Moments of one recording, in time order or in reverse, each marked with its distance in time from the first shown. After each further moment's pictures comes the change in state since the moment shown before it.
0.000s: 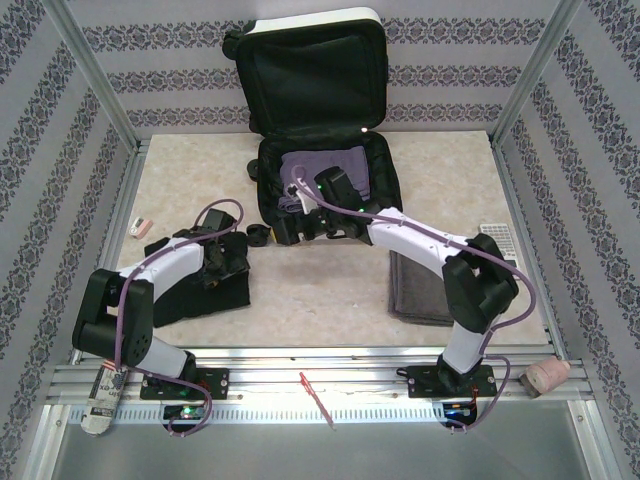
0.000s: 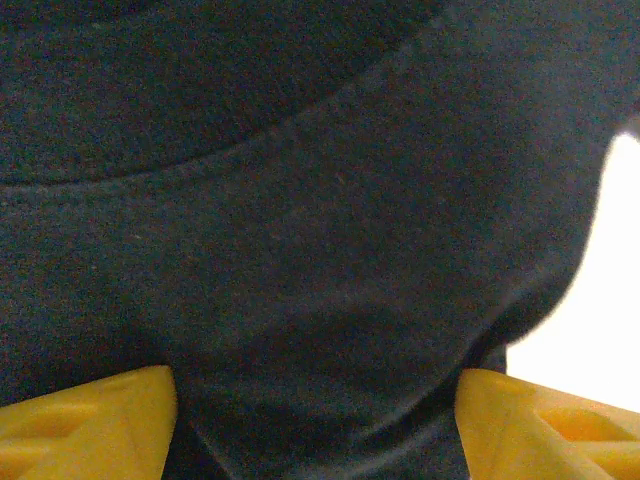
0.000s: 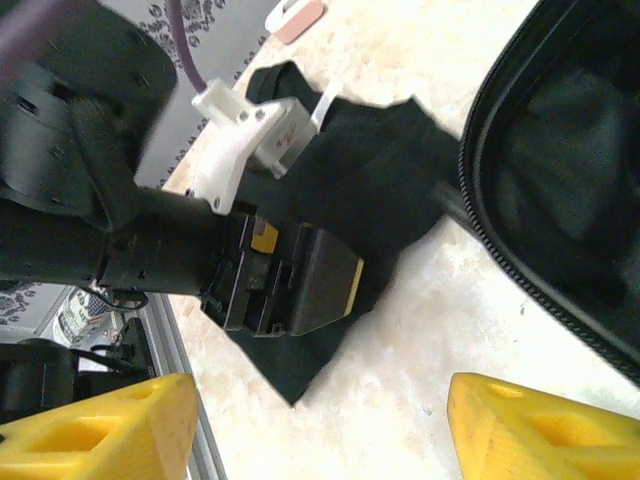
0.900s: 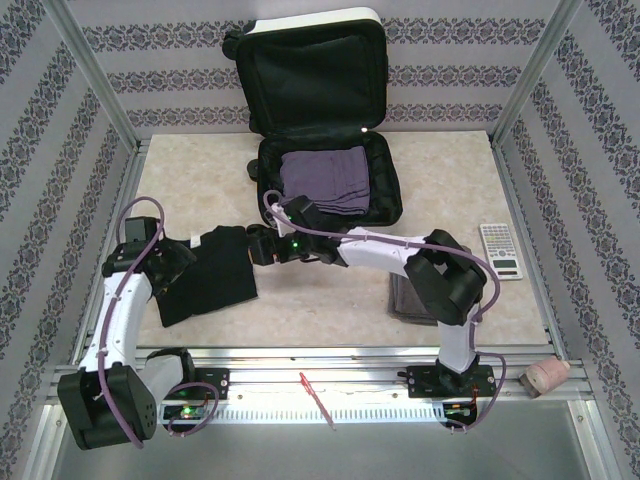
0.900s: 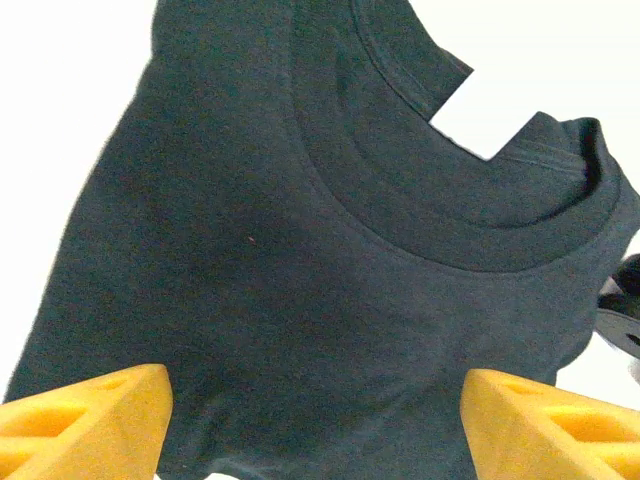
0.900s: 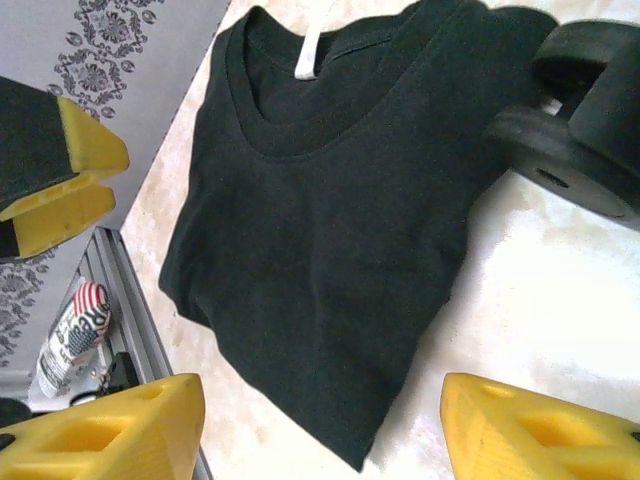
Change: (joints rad) left arm 0.449 -0.450 -0.040 -0.239 0.013 0.080; right arm 0.151 0.150 -0.048 0.234 0.138 0.245
